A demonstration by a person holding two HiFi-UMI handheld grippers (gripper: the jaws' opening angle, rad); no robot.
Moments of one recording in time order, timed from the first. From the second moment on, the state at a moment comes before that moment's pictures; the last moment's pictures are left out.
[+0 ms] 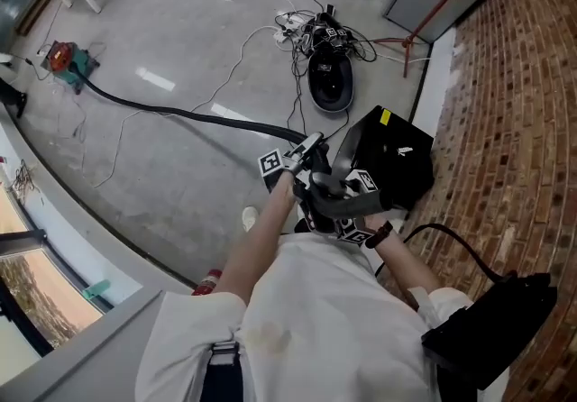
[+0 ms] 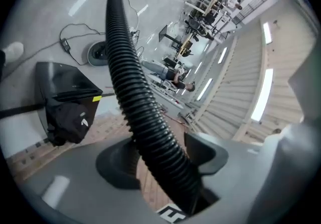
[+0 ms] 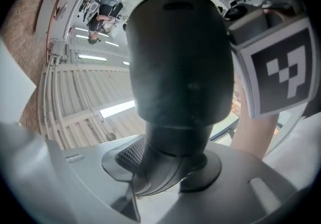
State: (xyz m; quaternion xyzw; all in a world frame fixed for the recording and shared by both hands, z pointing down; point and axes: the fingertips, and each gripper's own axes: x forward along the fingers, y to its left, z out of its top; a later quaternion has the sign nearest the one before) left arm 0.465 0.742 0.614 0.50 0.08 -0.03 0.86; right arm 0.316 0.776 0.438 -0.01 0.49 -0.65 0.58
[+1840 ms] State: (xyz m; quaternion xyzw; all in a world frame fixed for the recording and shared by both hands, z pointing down) left arm 0.463 0.732 0.627 0.55 -0.20 0.21 0.78; right arm 0.491 0.919 0.491 0.54 -0.53 0.02 0.65
